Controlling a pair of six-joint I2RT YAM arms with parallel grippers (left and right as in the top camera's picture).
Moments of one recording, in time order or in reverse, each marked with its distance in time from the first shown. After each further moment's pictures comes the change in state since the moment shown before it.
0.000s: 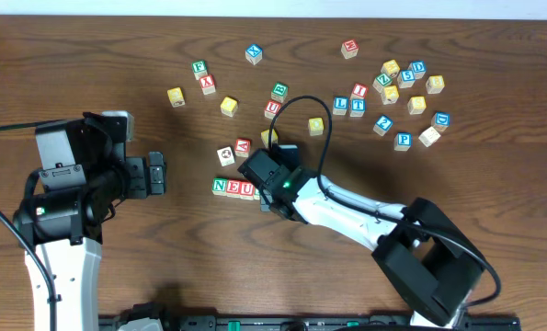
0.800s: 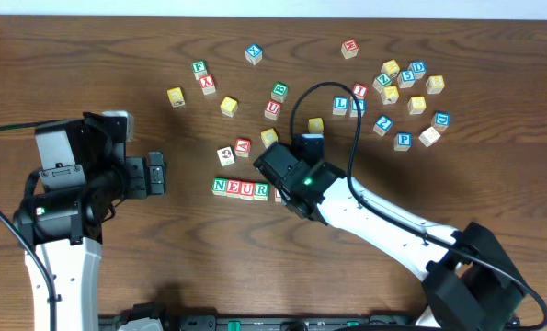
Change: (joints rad) left arm 0.000 0.000 0.000 0.000 0.000 0.000; right arm -0.033 -0.166 0.000 -0.216 0.175 -0.009
